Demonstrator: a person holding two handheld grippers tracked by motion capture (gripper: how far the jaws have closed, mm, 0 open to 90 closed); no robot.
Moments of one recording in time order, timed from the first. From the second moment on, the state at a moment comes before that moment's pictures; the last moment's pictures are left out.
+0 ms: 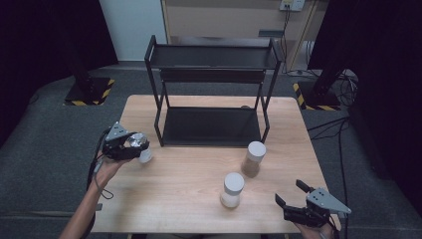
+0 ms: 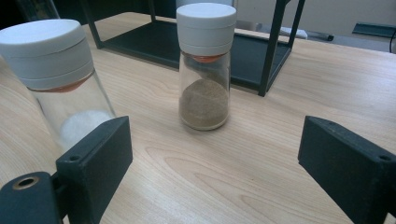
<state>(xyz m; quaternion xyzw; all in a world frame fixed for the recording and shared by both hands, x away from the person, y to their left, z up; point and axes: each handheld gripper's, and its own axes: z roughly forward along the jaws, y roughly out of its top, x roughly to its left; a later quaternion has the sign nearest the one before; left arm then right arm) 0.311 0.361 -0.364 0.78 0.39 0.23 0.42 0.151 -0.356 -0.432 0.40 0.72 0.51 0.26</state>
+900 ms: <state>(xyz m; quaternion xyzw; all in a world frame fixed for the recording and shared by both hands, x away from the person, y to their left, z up) 0.341 0.304 -0.349 0.80 0.34 0.22 0.44 0.152 -0.358 -0.432 0.40 0.72 0.51 0.26</state>
